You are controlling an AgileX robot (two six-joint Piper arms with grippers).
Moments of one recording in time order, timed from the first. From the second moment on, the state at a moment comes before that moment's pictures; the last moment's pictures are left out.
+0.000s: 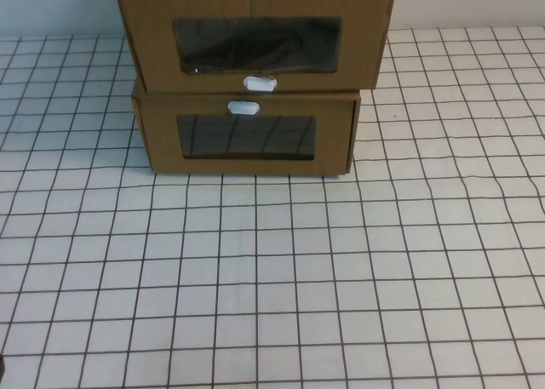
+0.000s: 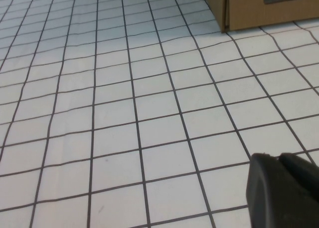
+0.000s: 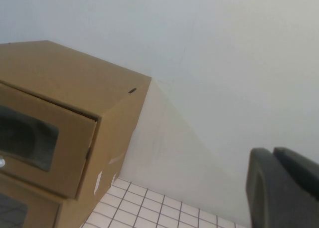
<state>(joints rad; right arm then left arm) 0.62 0.53 -0.65 1.76 -0.39 -2.09 -0.12 -0.01 0.03 0.02 0.38 0.12</state>
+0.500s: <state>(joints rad) 0.62 0.45 -0.59 1.76 -0.37 -2.04 -0.12 -0.01 0.03 0.02 0.39 0.12</state>
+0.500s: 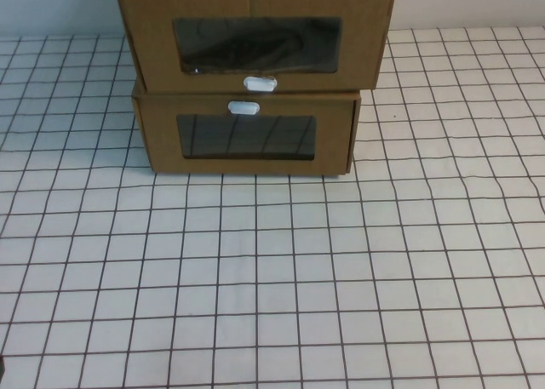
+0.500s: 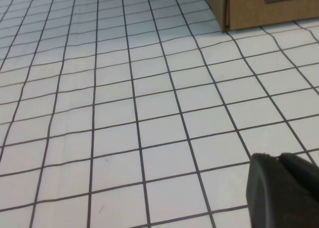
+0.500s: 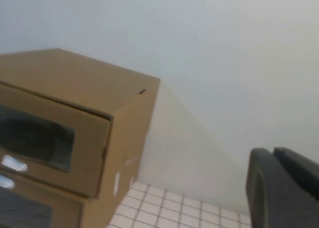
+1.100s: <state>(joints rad) 0.23 -0.01 -0.03 0.07 0.30 0.08 -0.12 -0.01 0.03 0.02 0.39 0.12</state>
